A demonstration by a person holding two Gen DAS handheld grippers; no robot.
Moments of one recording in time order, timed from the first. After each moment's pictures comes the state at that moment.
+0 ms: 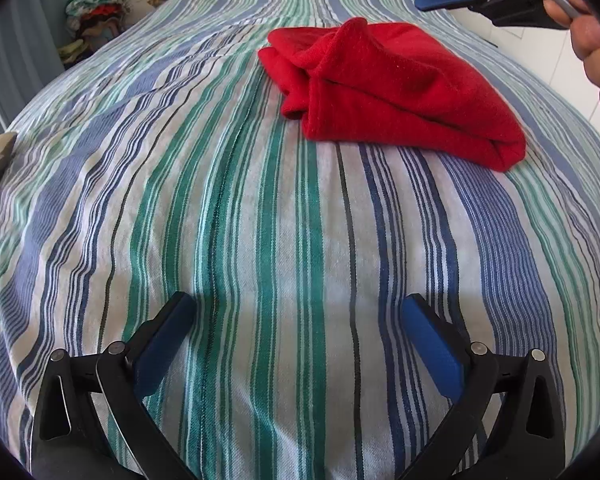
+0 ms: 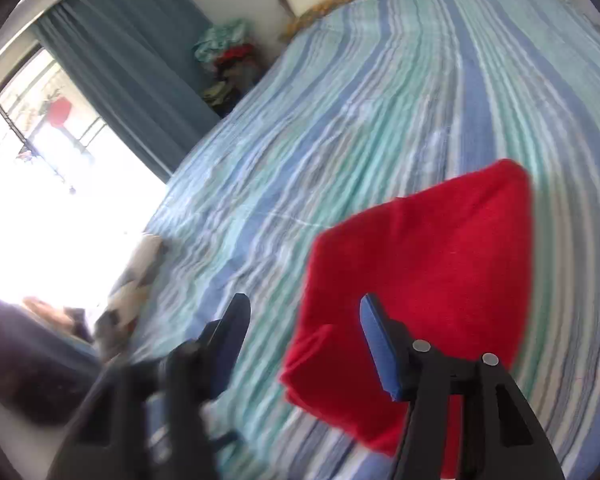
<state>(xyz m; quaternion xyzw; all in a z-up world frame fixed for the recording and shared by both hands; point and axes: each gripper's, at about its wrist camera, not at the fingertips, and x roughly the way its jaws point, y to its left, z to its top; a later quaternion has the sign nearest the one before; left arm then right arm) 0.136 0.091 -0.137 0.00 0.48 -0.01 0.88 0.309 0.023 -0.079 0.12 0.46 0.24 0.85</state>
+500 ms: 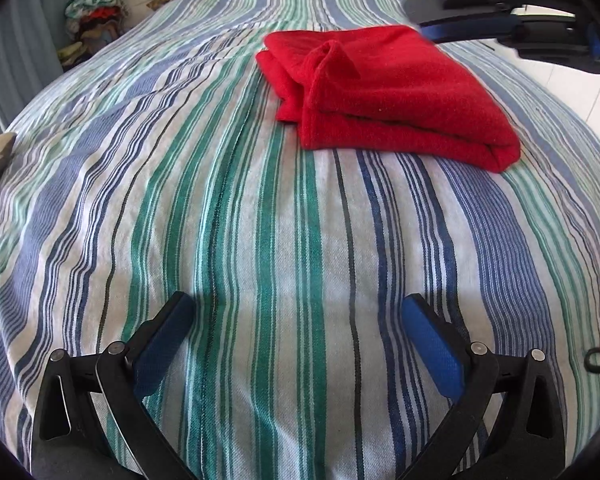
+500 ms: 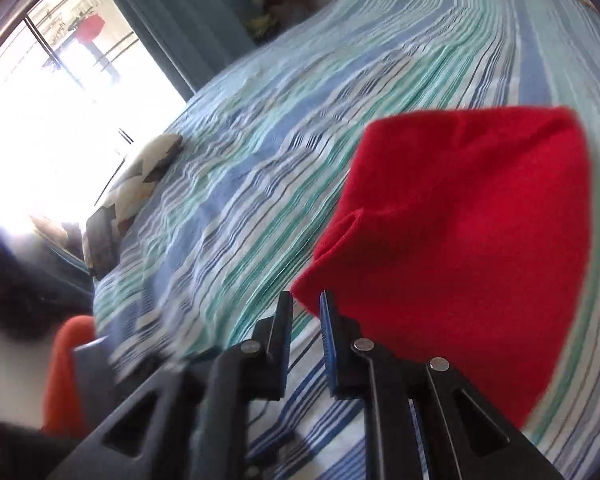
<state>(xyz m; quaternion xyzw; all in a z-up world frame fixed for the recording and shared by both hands) 0.132 0.091 -0.136 -0.01 0.47 -0.02 0.88 0.244 0.051 -0.118 0.02 0.47 0.33 0.82</state>
